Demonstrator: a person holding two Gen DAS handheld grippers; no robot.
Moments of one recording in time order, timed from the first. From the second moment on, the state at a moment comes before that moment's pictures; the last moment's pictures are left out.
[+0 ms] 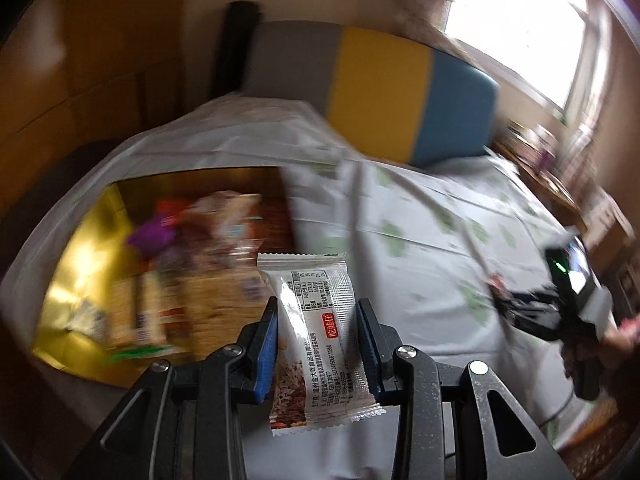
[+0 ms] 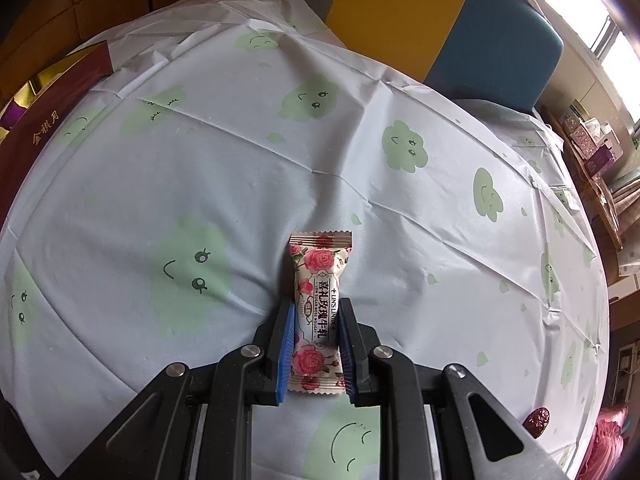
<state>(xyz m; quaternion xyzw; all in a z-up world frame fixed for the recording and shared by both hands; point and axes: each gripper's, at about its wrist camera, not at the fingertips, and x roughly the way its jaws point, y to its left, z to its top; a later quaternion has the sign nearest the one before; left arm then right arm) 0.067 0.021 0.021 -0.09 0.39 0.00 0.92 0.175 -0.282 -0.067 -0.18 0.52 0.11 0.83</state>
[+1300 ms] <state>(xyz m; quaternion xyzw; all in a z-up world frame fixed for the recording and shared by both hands) 0.109 0.108 -0.033 -0.12 0.44 0.14 0.88 0.172 -0.273 -0.067 -0.20 0.52 0.11 0.82</state>
